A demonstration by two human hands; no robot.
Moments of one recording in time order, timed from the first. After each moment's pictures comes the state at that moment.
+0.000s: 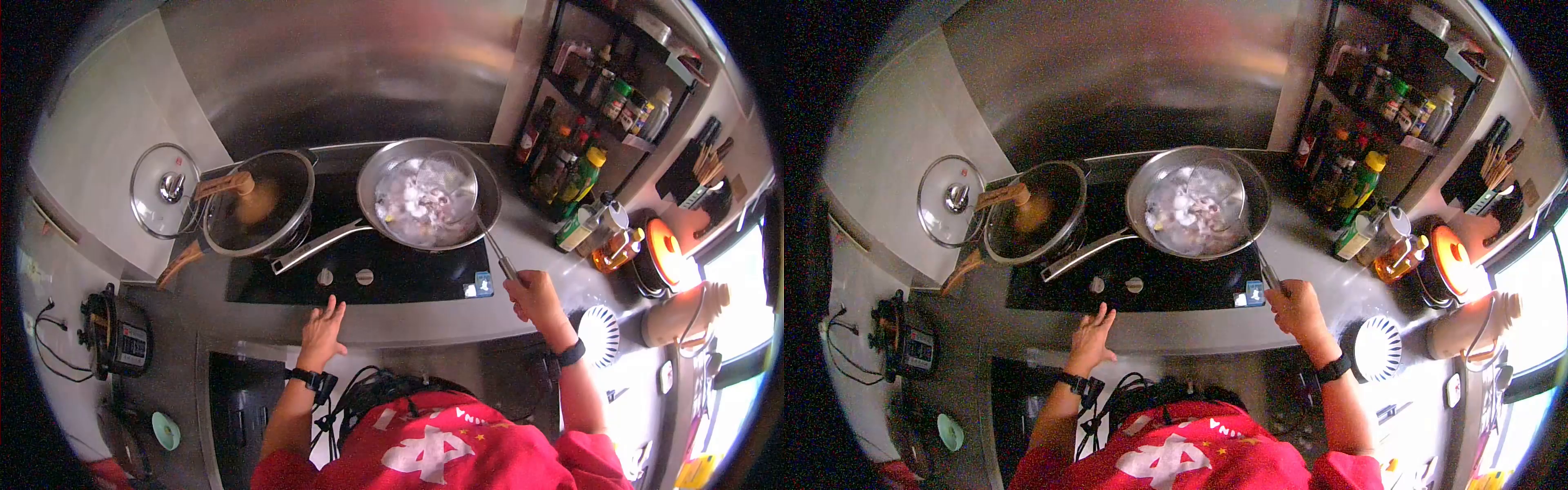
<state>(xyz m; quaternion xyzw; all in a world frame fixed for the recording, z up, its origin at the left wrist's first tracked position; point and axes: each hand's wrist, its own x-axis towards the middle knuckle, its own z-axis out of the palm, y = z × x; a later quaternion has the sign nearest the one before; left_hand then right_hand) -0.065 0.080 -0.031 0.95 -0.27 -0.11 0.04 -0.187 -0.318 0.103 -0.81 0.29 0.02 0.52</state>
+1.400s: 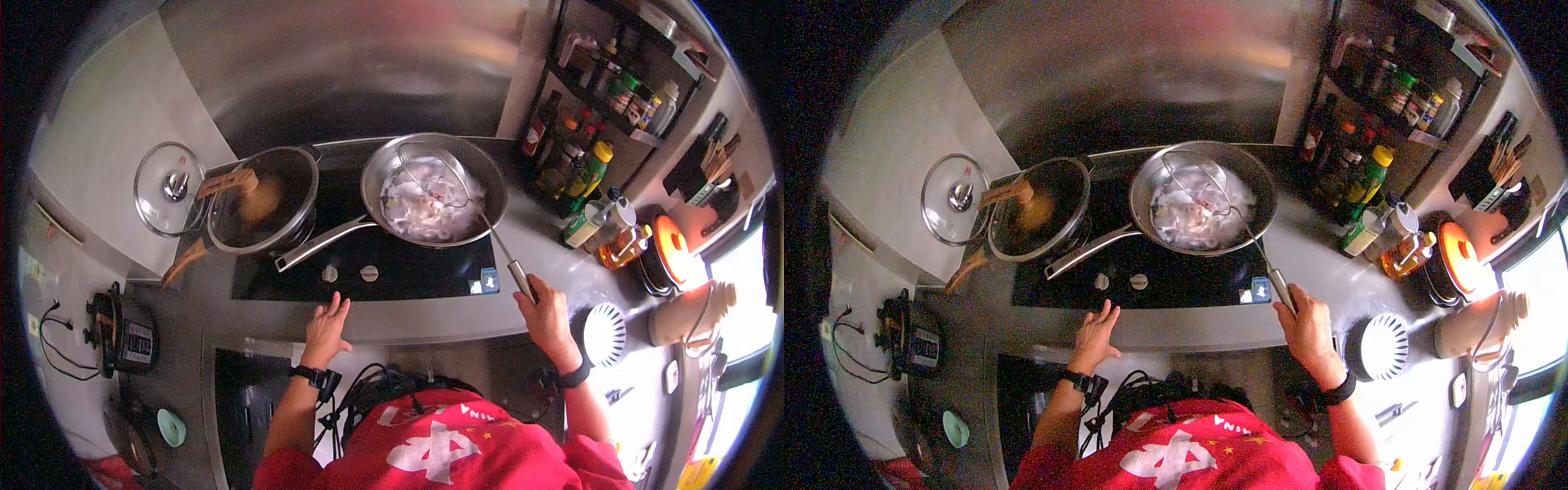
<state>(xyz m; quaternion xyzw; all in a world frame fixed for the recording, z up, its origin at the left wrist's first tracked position) -0.063 0.082 -0.038 0.95 -0.28 -0.10 0.04 -0.218 -0.298 0.109 -0.93 0.15 -0.17 0.30</state>
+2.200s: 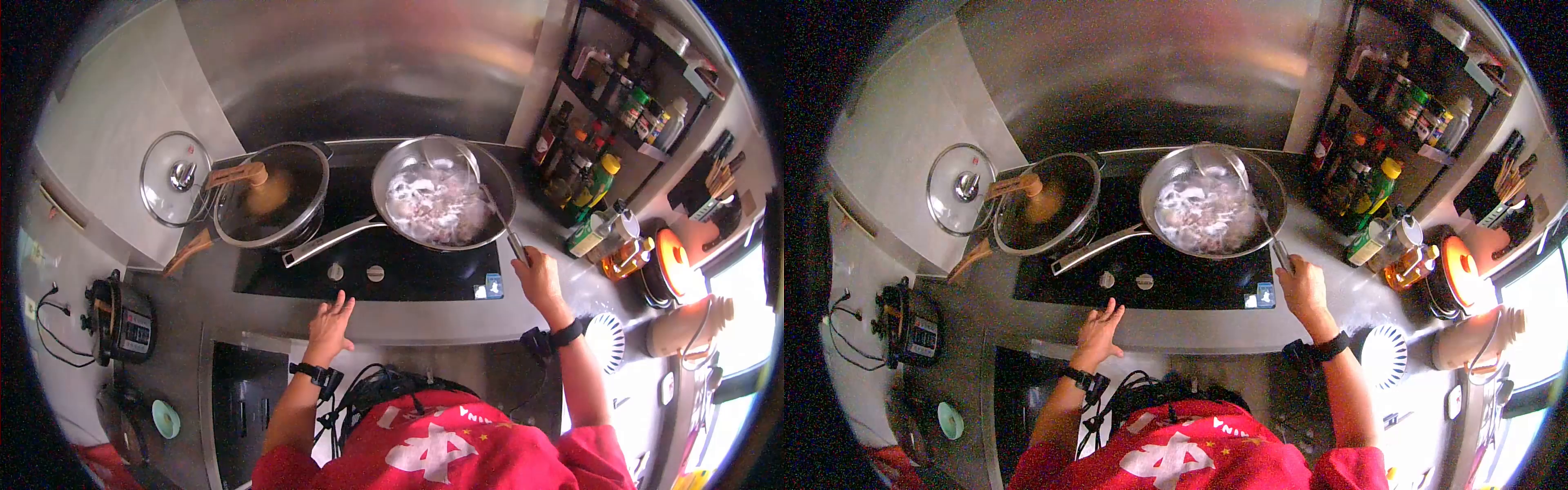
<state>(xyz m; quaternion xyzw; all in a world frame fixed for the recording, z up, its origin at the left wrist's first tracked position) -0.060 0.085 -0.043 0.95 -0.27 -0.12 0.04 -0.141 -0.338 0.074 -0.95 0.16 -0.15 0.23</state>
